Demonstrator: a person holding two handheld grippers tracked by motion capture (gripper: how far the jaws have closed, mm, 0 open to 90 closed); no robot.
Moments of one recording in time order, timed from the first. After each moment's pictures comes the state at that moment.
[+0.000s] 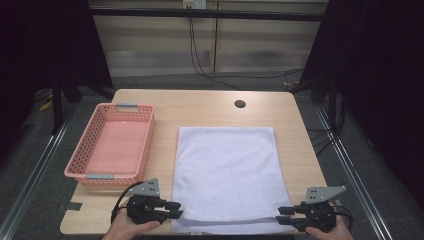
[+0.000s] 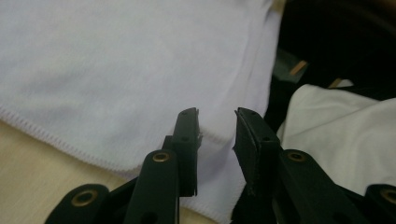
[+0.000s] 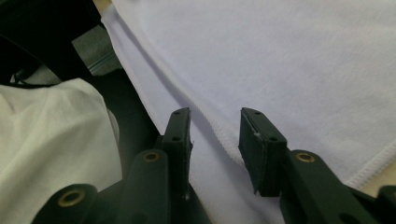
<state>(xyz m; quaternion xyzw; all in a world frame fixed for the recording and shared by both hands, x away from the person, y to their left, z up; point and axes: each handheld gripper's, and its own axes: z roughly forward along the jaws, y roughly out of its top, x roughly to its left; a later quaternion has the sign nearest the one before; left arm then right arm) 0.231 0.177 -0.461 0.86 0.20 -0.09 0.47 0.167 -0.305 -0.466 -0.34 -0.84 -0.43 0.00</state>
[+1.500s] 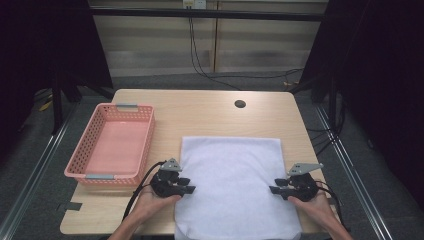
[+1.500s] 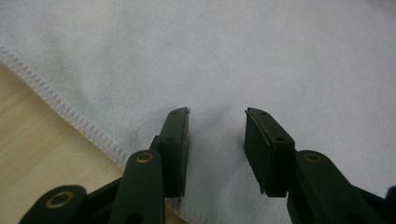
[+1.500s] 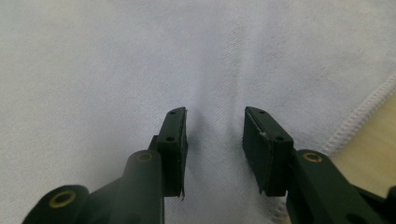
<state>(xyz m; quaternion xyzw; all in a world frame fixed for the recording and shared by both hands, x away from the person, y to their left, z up) 0.293 0.127 -0.496 0.88 0.28 -0.02 0.39 0.242 -0.300 -0.495 -0.41 -0.84 -0.35 -0.10</state>
